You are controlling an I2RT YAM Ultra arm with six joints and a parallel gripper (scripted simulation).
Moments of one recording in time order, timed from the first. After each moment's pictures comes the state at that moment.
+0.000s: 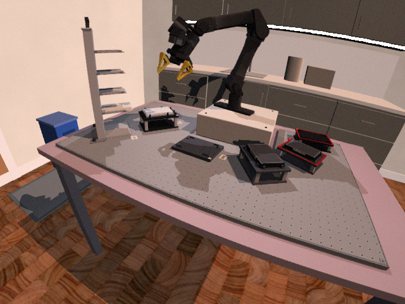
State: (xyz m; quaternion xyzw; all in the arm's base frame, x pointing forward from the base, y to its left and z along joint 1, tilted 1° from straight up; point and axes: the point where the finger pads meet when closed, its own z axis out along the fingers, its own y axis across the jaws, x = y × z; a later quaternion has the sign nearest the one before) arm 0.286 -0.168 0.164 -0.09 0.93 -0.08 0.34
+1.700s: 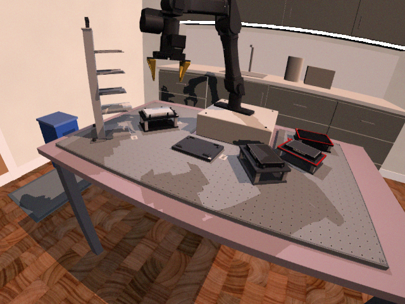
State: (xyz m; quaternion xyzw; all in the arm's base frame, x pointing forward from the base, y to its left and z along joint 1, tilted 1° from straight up) arm 0.347 -0.113 0.160 -0.49 0.87 -0.01 0.04
